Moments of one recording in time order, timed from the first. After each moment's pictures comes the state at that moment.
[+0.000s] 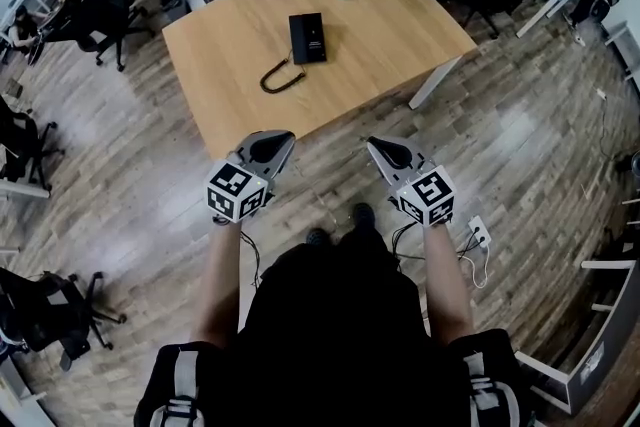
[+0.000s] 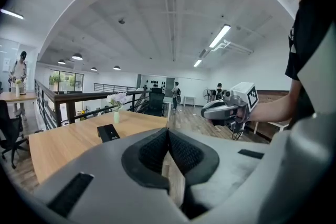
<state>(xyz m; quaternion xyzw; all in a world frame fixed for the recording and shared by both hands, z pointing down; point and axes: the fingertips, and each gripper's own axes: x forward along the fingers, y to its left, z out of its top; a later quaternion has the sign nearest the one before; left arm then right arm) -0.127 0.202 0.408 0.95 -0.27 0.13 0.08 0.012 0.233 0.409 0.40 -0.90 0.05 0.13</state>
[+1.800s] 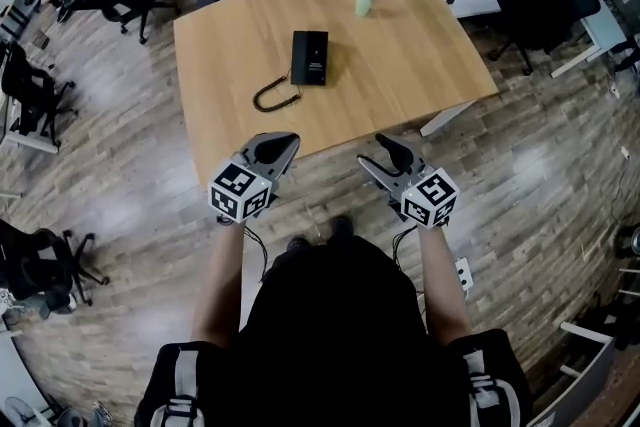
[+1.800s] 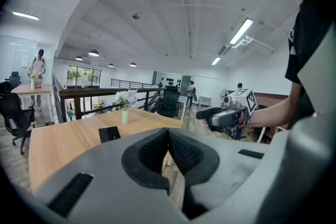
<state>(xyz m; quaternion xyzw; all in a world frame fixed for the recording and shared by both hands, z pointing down) -0.032 0.099 0.413 0.92 -0.35 0.13 0.12 0.100 0.110 0.422 0.28 -0.95 0.13 0.07</state>
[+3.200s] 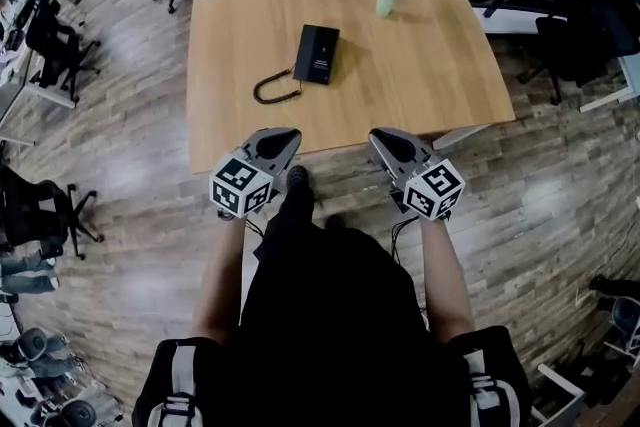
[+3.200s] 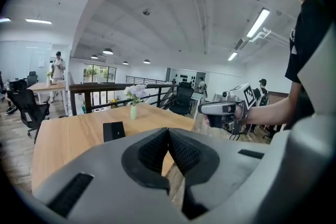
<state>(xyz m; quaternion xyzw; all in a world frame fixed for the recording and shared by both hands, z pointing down) 0.010 0.065 0.441 0.88 -0.43 0.15 0.14 0.144 0.037 0.435 0.22 -0.96 0.15 0.04</state>
